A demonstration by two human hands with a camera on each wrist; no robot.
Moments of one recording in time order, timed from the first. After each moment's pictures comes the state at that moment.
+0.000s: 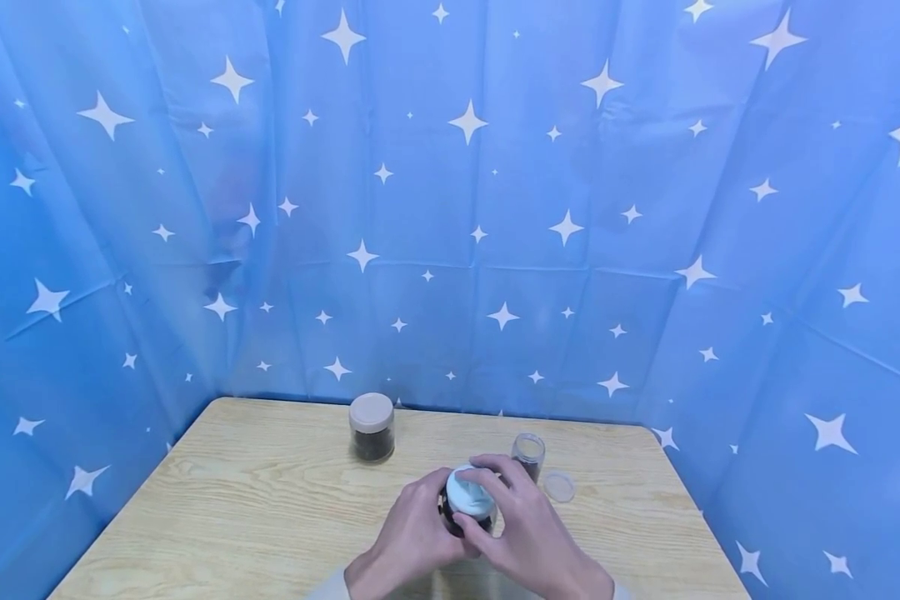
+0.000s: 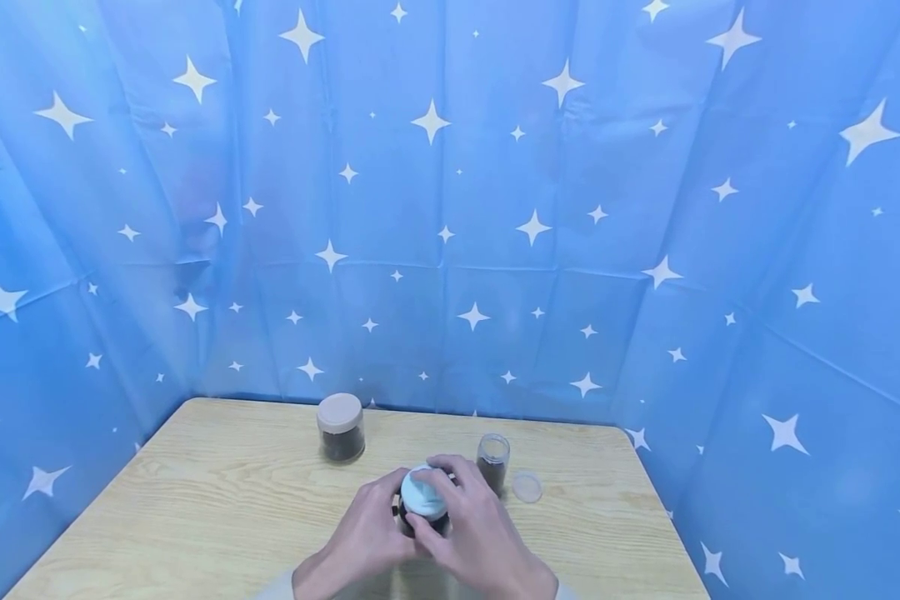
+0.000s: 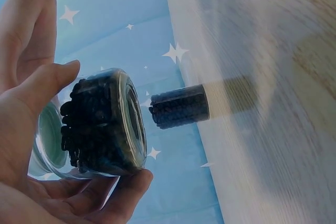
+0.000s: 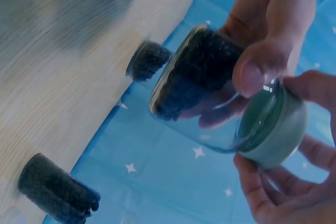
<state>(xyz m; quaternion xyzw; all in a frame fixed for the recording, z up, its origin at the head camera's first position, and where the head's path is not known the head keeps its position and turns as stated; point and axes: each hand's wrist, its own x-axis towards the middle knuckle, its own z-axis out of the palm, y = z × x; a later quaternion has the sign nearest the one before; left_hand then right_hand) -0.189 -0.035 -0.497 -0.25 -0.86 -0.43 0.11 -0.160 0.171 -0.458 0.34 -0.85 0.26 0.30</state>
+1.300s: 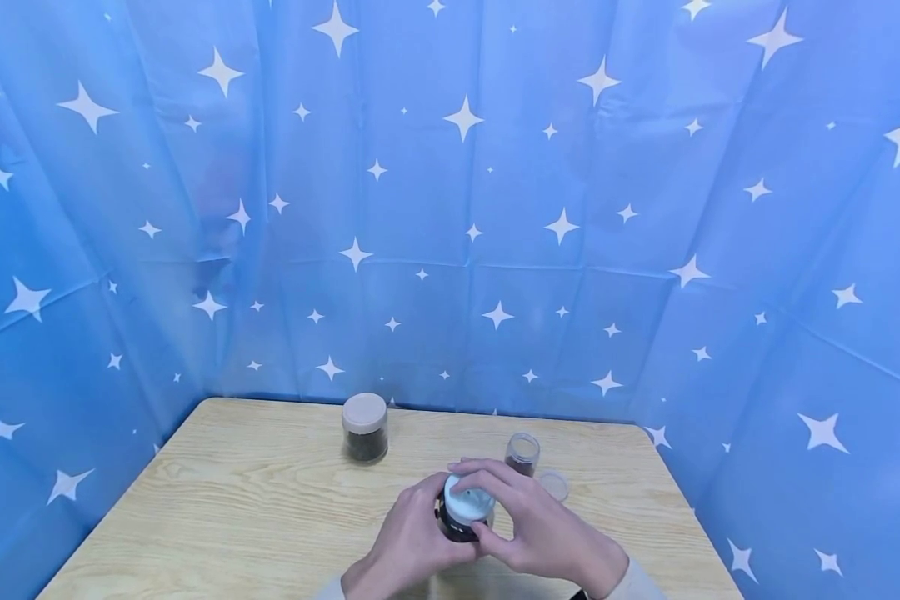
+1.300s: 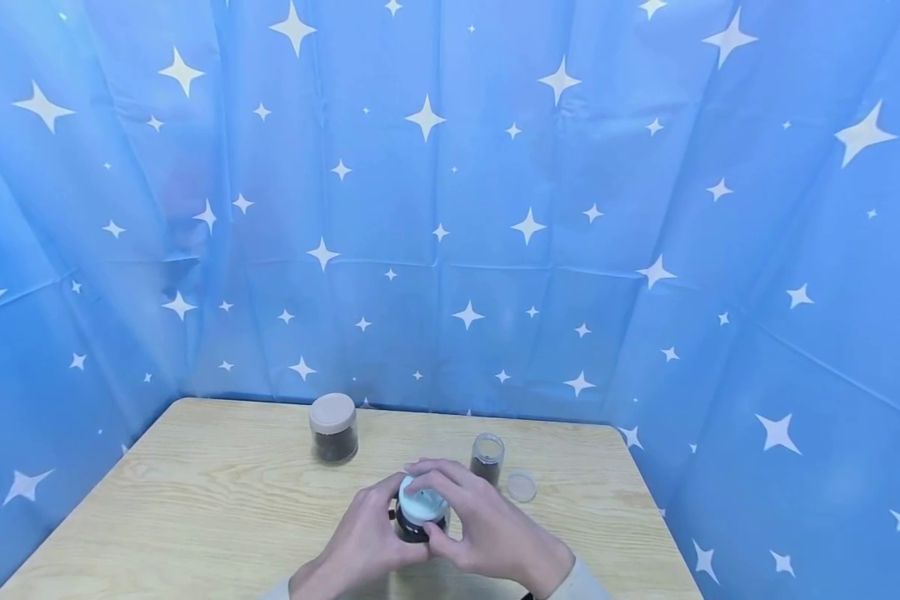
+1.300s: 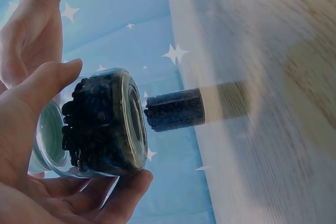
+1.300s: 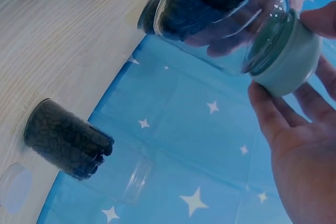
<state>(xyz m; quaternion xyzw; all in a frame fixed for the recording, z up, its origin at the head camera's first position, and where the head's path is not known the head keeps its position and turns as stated) -0.189 -0.031 -0.505 -0.24 -0.85 -0.45 0.08 -0.181 0.198 -0.444 0.48 -0.82 0.26 0.18</state>
